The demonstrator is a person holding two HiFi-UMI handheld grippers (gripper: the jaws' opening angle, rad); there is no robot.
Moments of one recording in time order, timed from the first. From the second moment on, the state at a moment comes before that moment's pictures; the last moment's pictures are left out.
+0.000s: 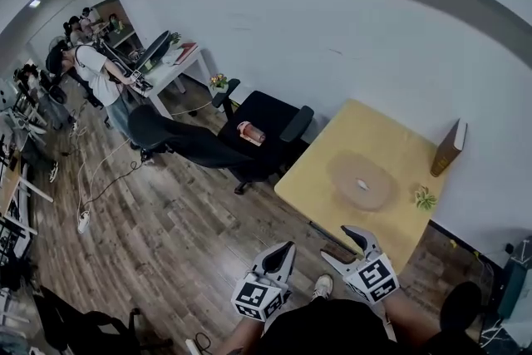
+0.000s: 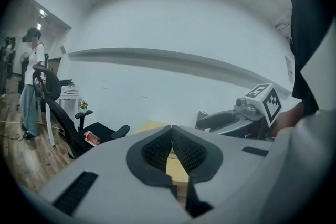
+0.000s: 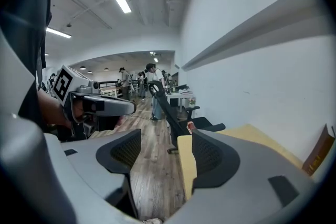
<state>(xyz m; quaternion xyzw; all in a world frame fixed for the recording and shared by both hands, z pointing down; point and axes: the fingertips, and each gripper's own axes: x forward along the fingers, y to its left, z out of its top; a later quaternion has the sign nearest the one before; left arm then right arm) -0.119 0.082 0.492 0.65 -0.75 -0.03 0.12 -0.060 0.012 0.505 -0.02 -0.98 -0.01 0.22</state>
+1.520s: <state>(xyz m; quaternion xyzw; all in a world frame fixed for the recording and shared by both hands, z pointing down) -0.236 -0.108 0.558 0.76 -0.62 0.00 0.19 -0.116 -0.176 0.642 0.13 -0.88 0.04 0.45</state>
